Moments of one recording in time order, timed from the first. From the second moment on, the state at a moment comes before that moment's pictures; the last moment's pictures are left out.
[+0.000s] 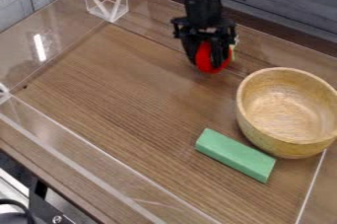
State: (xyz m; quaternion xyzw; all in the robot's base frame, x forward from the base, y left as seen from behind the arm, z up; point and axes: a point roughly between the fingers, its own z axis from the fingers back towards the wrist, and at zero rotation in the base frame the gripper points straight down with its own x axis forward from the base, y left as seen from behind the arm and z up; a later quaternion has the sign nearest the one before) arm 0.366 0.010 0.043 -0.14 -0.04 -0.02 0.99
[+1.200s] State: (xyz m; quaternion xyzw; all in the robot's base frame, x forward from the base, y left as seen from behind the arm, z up) arm 0.366 0.002 0.043 -0.16 -0.03 -0.07 0.98
